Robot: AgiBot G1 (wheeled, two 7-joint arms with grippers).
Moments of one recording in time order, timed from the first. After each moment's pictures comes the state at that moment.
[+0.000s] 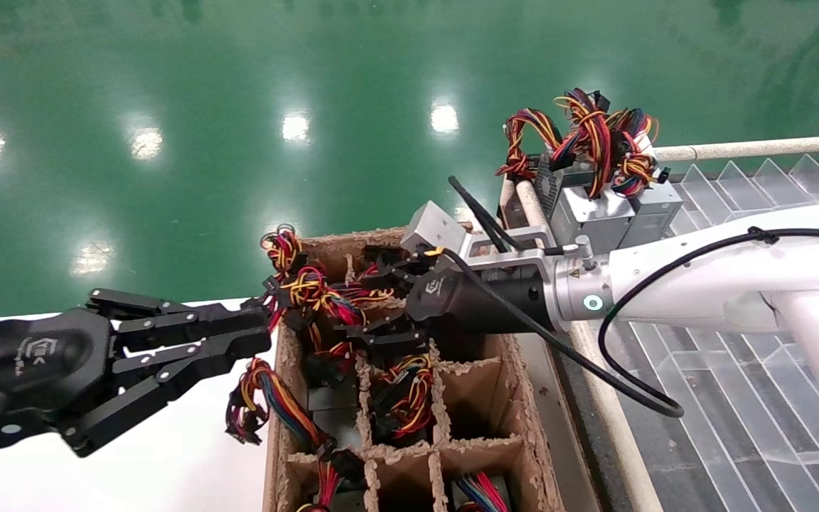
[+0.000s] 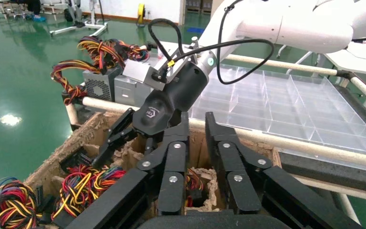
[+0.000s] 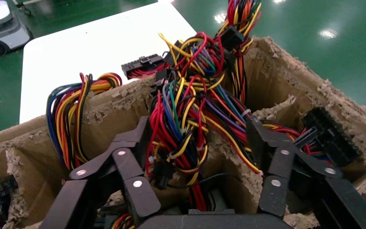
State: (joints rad) left arm -1.06 0.52 0.42 -1.19 0.59 1.37 -0.09; right arm 1.56 -1.18 -0.64 0.61 -1.33 -1.27 0.16
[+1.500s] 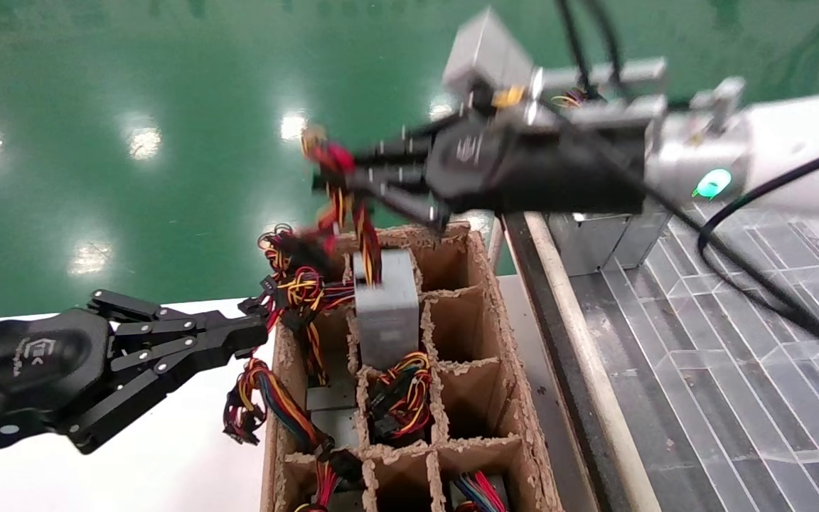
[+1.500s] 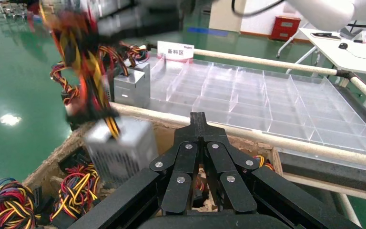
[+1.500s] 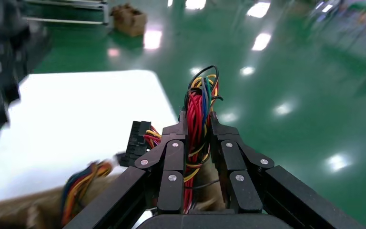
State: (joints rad) left arm -1.06 0.52 0.42 -1.19 0.59 1.37 -0.09; right arm 1.67 -1.01 -0.54 1.02 -1.28 -1.26 0.27
